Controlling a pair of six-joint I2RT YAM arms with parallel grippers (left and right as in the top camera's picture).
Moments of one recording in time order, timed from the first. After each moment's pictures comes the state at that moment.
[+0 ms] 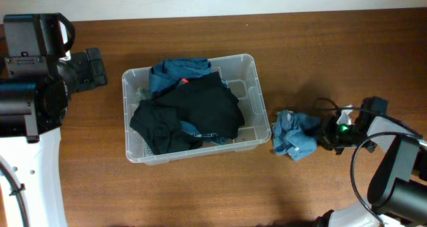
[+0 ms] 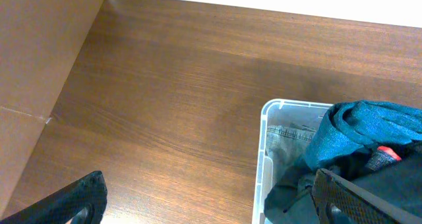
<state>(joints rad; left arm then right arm) 0.00 1.49 2.04 -1.39 -0.27 -0.12 -0.46 1.77 0.85 -0.62 -0.68 0.26</state>
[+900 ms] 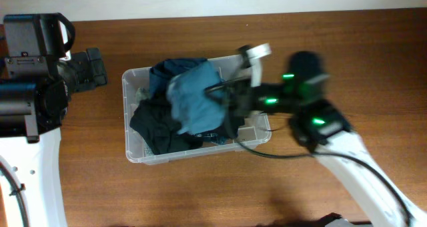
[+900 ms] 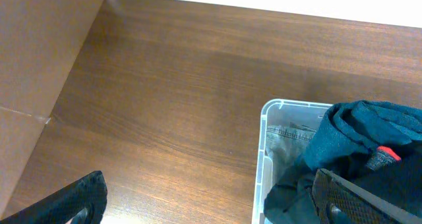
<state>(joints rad) 0.00 1.49 2.04 -1.39 -0.27 -0.12 0.44 1.36 1.11 -0.04 -0.91 0.67</state>
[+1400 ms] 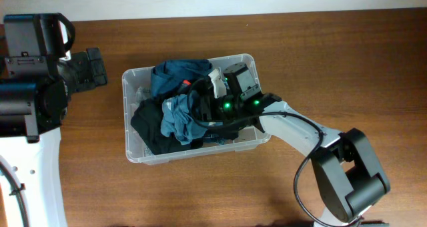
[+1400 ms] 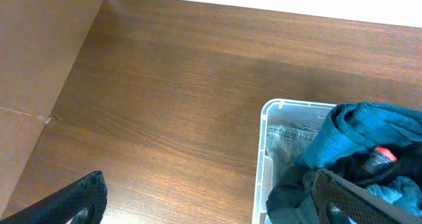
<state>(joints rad) 0.00 1.49 2.04 -1.39 -0.27 -0.12 0.50 1.84 1.15 -0.15 -0.72 0.58</state>
